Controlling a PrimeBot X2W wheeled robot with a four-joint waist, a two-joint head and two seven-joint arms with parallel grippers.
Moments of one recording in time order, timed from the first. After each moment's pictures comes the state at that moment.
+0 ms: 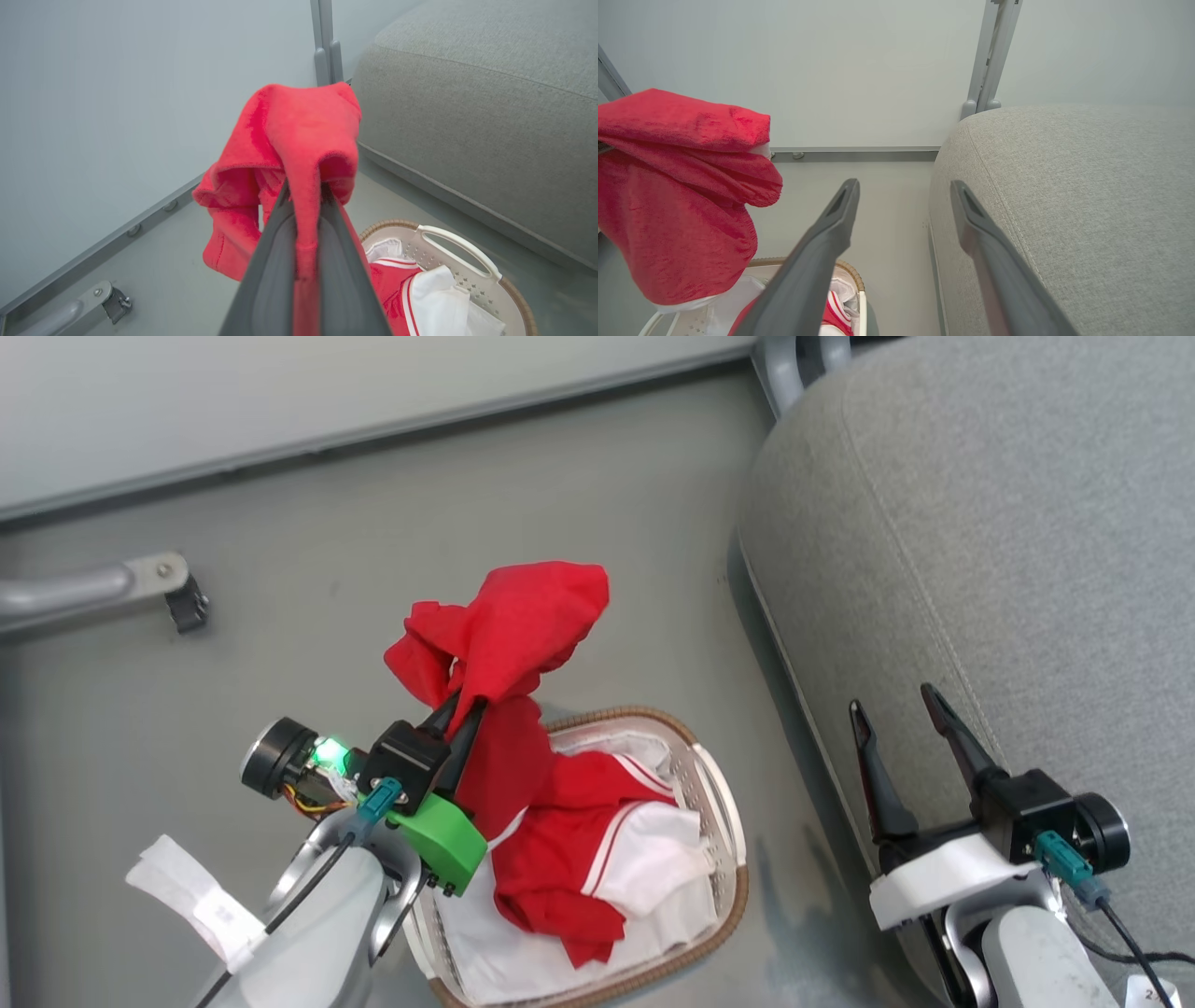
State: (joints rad) left arm -0.46 0.20 -0.53 0.52 -0.14 -0.13 -0.26; right arm -0.15 -0.05 0.08 0.15 0.08 0.13 -0.26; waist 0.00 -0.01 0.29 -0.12
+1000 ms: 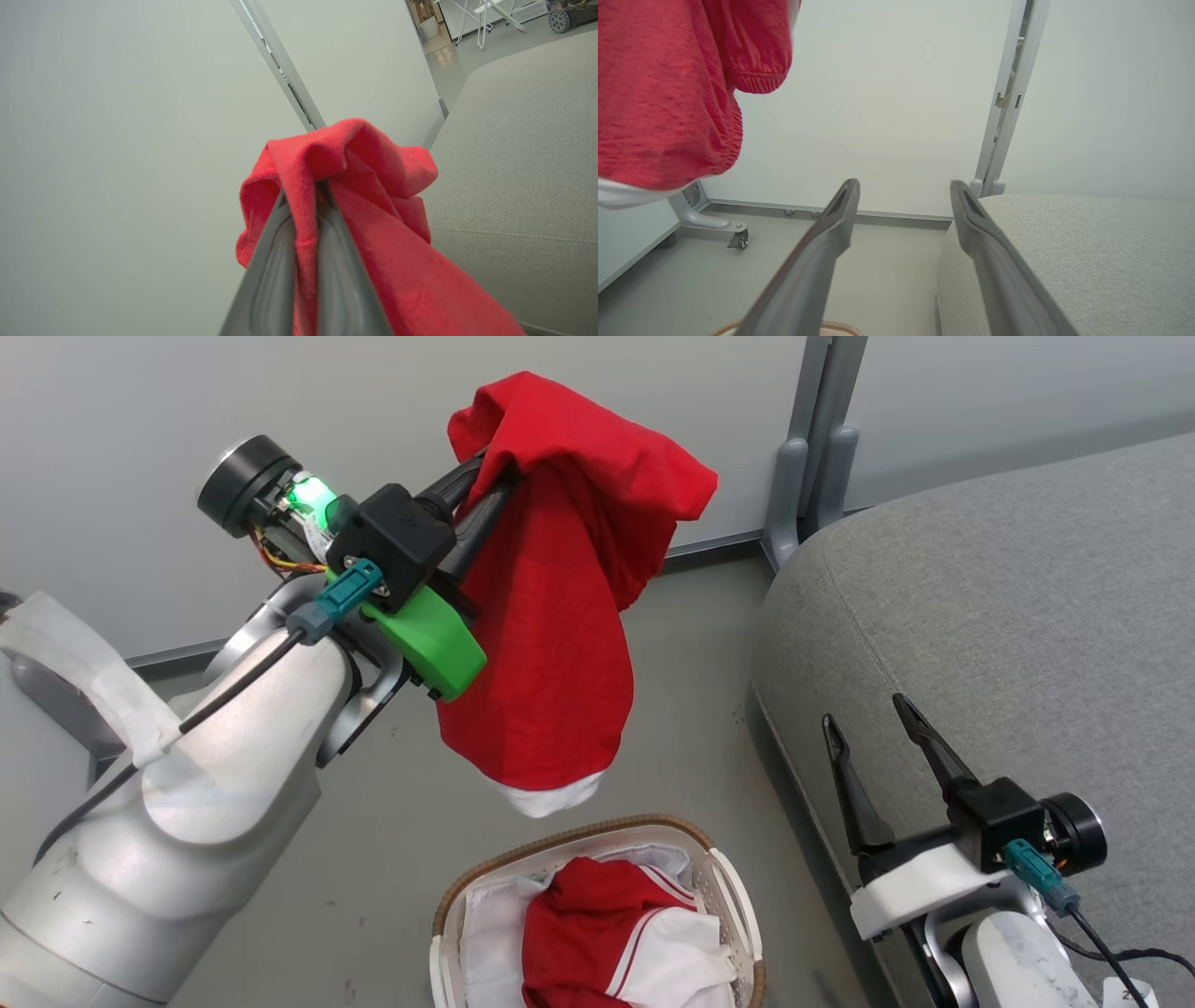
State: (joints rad) left arm -0.90 0.39 -0.82 0.30 -0.40 -0.13 -0.15; right arm -0.13 -0.05 0.12 0.16 0.05 0.13 -0.26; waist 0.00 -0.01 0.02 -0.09
